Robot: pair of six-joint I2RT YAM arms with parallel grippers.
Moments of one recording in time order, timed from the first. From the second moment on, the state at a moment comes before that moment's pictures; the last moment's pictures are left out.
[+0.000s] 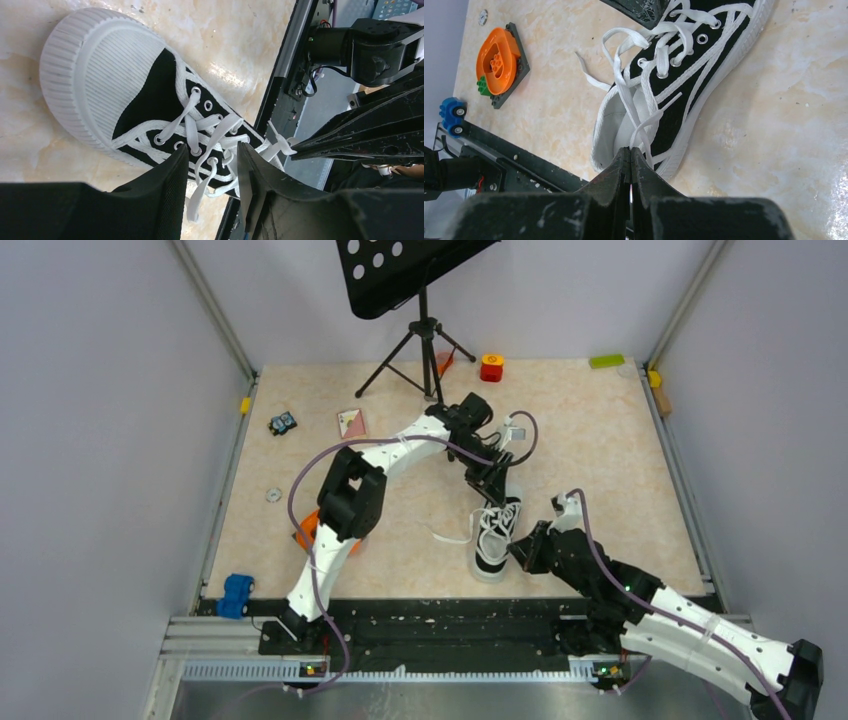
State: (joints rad) left arm -0.72 2.32 2.02 -0.90 0.87 0.00; right arm 0.94 0.47 0.31 -0.34 0.29 0.81
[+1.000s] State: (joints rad) left arm -0.73 2.32 1.99 -0.94 0.85 0.03; right arm 0.89 0.45 0.31 -0.34 0.33 0.80
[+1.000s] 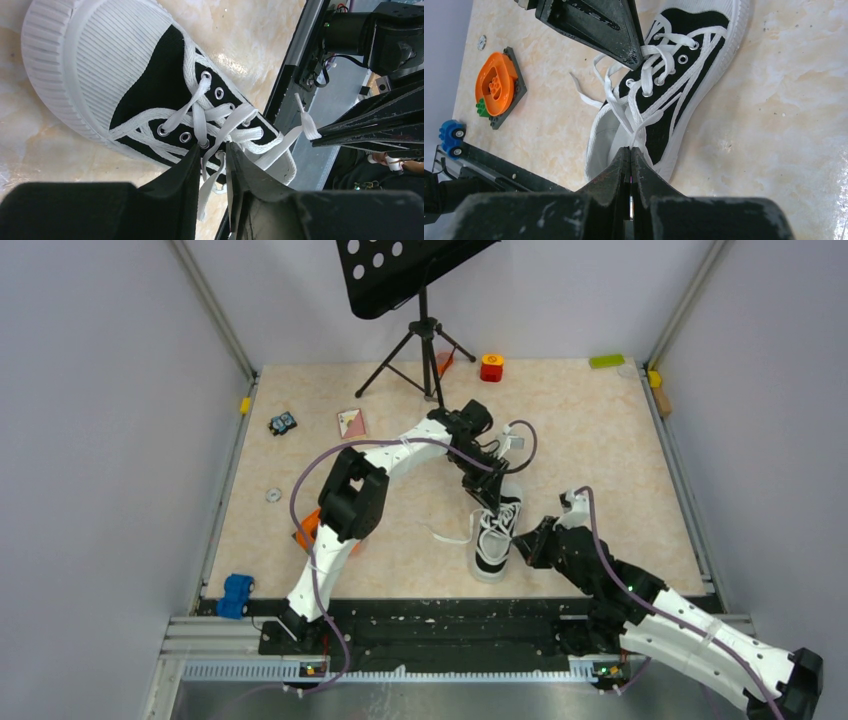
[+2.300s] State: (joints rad) left arm -0.74 1.95 1.46 -0.38 0.78 -0.42; right arm 0.79 0.60 0.39 -0.27 0.11 0.73
